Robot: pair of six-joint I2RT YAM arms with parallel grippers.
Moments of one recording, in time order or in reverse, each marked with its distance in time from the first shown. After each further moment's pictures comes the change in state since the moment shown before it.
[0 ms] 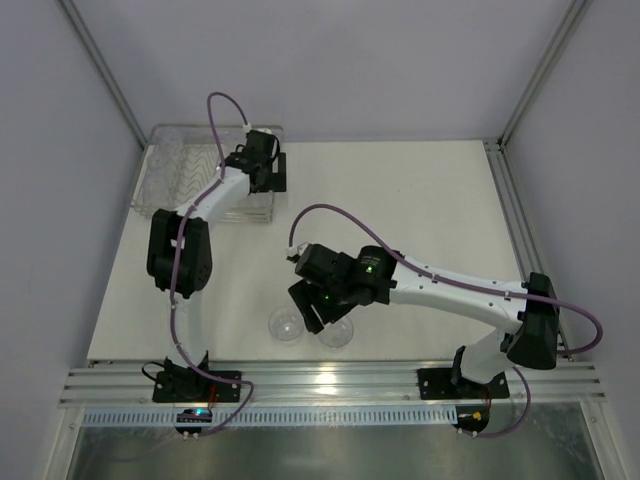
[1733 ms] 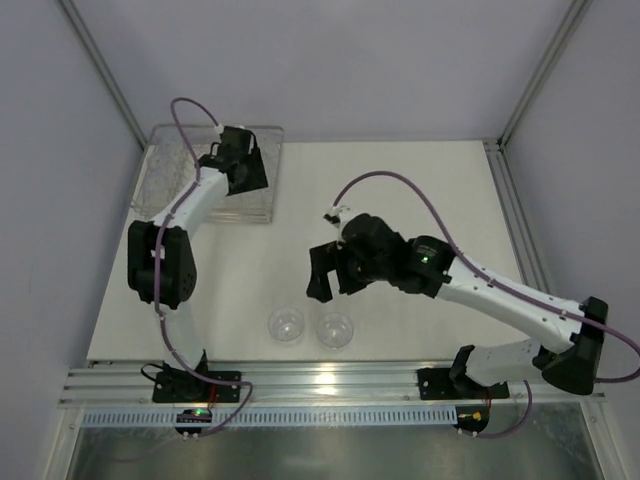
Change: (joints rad) left arm 0.063 -0.094 -0.066 -0.054 0.086 -0.132; right arm -0.139 -0.172 -0.091 0.137 0.011 0.037
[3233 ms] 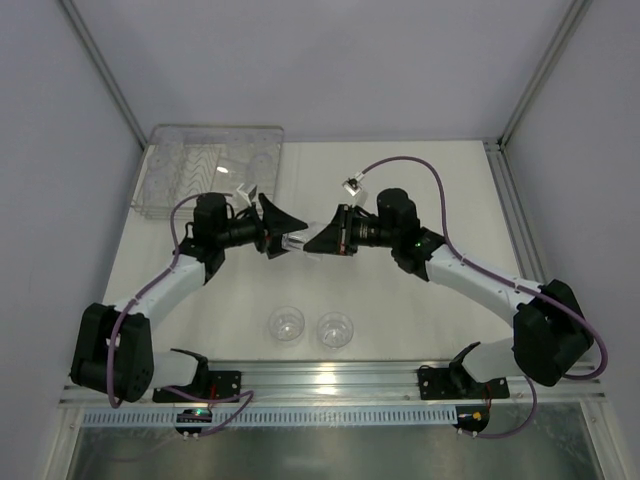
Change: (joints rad) left arm -0.024 -0.650 -0.908 0.807 1.072 -0.885; right arm -0.418 0.038 -0.364 0.986 -0.669 0.320
